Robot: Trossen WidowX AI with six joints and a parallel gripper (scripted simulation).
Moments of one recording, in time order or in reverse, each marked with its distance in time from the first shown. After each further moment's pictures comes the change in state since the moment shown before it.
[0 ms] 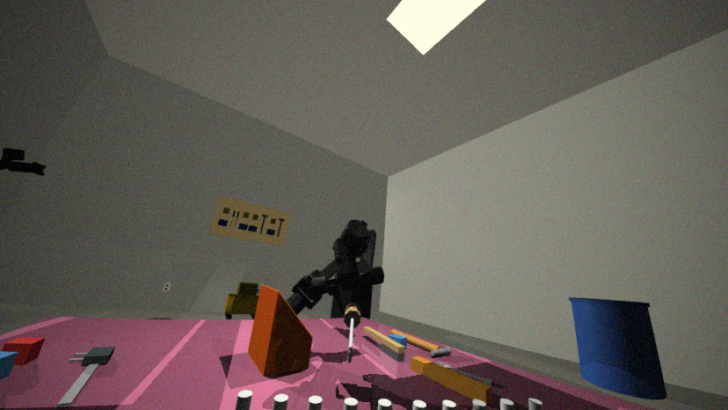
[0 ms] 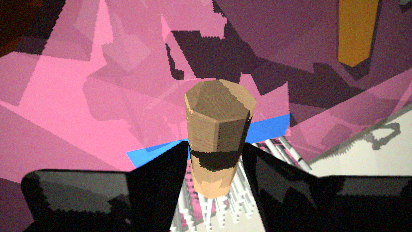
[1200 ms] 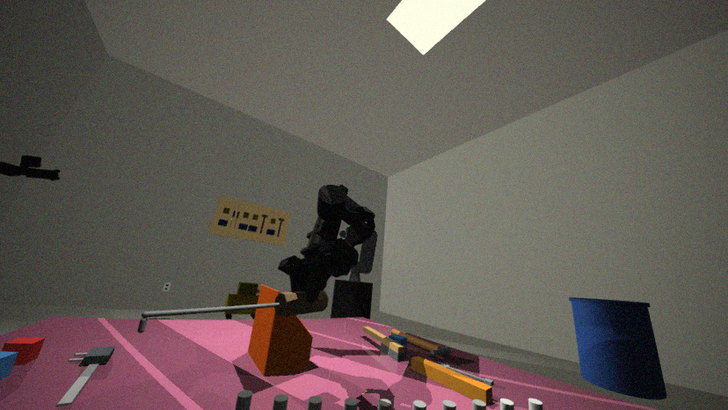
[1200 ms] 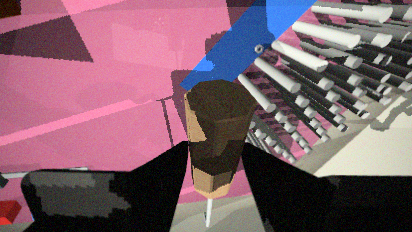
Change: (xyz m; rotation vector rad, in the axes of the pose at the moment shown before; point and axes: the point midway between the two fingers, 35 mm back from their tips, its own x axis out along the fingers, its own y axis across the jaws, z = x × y) arm 0.001 0.068 -0.154 0.624 0.178 0.274
